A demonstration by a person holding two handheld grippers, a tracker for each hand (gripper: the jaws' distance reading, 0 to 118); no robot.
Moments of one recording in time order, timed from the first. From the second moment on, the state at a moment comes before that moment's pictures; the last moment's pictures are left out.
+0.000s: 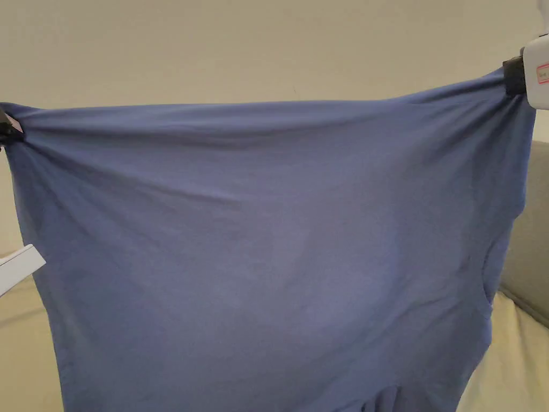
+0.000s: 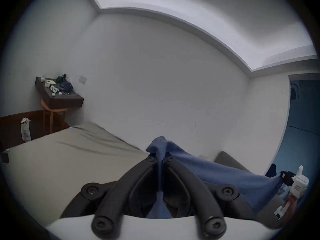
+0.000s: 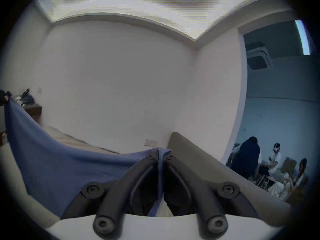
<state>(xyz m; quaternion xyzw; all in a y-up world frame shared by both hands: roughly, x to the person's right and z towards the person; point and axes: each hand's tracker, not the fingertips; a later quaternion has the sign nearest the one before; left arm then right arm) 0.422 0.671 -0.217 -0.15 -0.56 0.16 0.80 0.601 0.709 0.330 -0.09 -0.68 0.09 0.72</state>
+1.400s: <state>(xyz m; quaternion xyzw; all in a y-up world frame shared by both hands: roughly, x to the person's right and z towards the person) 0.624 0.524 -0.269 -0.27 -0.49 -0.04 0.83 0.805 0.554 0.204 -0.29 -0.63 -0.01 0.72</state>
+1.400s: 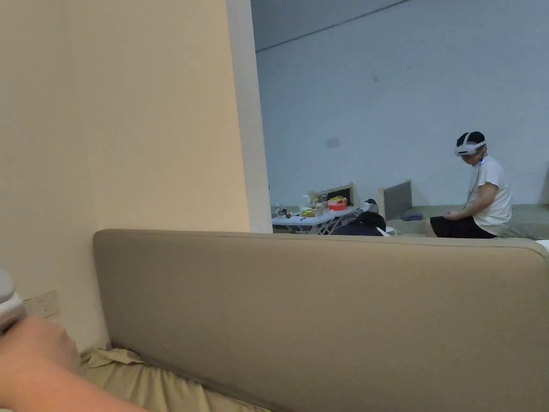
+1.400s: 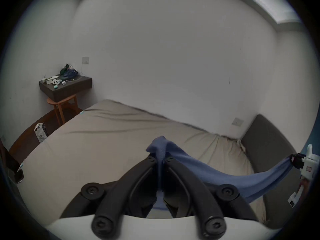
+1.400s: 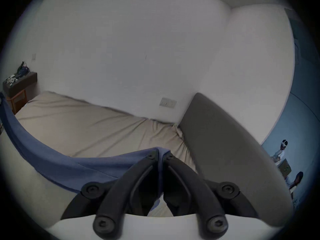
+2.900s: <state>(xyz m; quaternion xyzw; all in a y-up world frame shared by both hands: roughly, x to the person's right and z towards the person) 0.302 0.316 -0.203 -0.43 -0.59 -0.17 0.66 0.486 0.312 0.339 -0.44 -0.51 -0.03 0.74</state>
